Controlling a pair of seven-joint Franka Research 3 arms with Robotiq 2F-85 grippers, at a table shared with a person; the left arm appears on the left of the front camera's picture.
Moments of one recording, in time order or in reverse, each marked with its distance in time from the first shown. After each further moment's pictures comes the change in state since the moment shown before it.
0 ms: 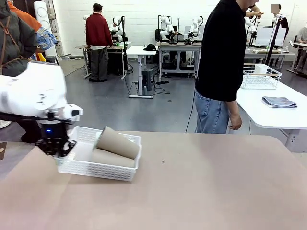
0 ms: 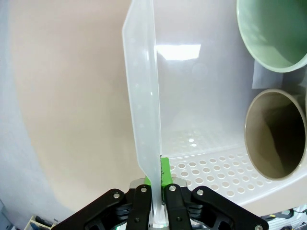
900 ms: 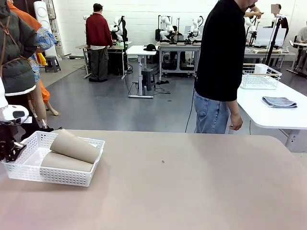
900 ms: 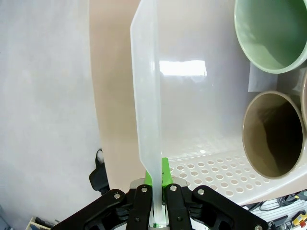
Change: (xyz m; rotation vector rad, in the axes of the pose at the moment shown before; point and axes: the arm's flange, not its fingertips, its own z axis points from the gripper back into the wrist) left arm -0.030 0.153 -0.009 -0.043 0.017 0.011; right arm 0.000 0.000 0.000 0.000 0.000 0.000
